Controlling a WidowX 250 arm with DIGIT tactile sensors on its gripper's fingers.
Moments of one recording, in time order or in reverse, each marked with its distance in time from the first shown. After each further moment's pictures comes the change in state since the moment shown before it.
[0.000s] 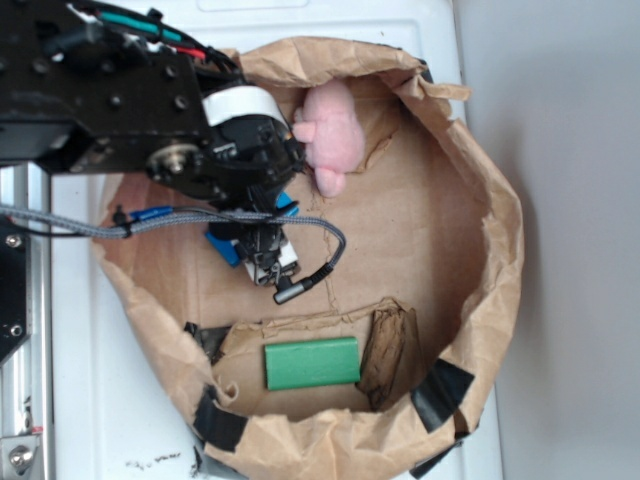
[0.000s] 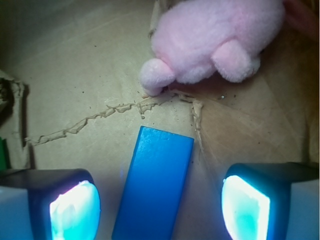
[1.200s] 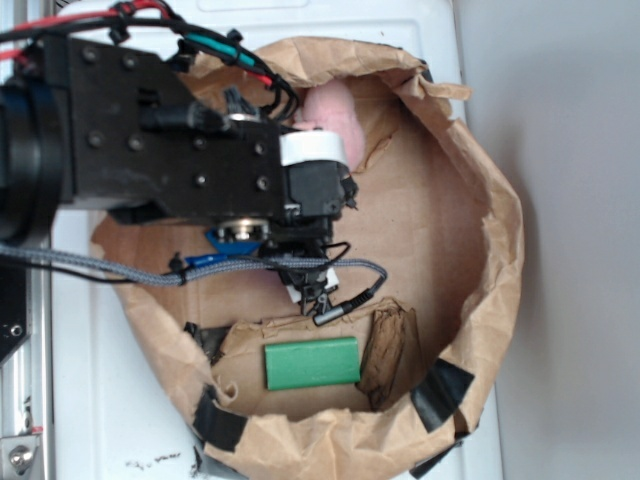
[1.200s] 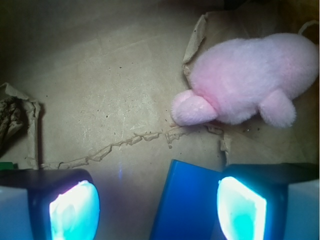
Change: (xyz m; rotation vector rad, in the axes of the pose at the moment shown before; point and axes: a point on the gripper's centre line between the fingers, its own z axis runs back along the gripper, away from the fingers) arm 0.017 -0.023 0.002 0.072 -0.003 -0.050
